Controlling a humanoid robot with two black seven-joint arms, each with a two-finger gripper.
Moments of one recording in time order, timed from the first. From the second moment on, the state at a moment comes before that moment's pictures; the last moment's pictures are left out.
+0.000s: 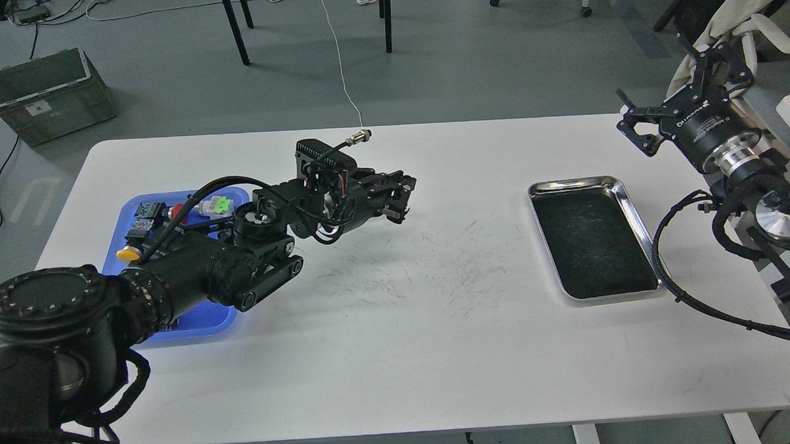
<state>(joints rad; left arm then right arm) -1.03 -0.04 -0.03 -0.52 1.61 0.10 -0.28 0.59 -0.50 1.05 0.90 0.13 0.34 0.00</state>
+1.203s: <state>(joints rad) -0.93 -0.04 -0.03 -0.74 1.55 0.10 -0.22 0.55 -0.53 1.06 0.90 0.13 0.34 0.00</state>
